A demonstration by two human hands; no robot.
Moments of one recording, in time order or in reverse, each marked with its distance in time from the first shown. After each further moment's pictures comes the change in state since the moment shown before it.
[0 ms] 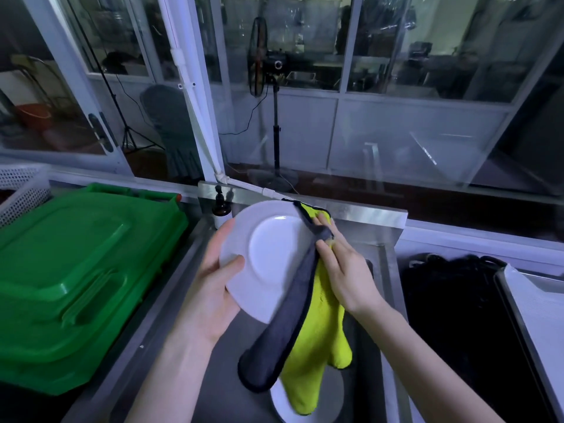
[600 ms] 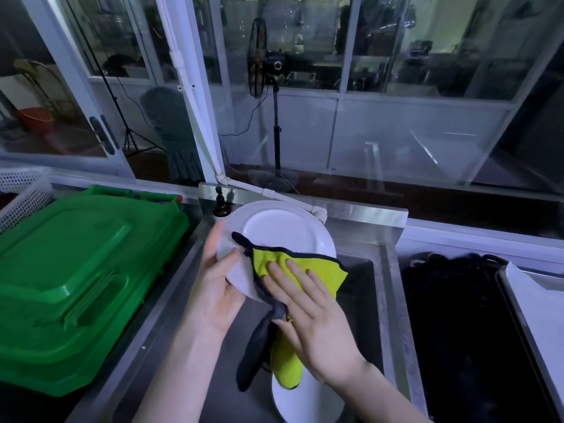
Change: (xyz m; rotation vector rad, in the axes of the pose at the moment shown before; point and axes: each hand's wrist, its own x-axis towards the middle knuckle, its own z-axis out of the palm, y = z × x) left_hand 0.009 -0.001 0.011 -0.169 0.098 0.011; right_hand -0.061 -0.005 0.042 -0.516 0.000 -0.573
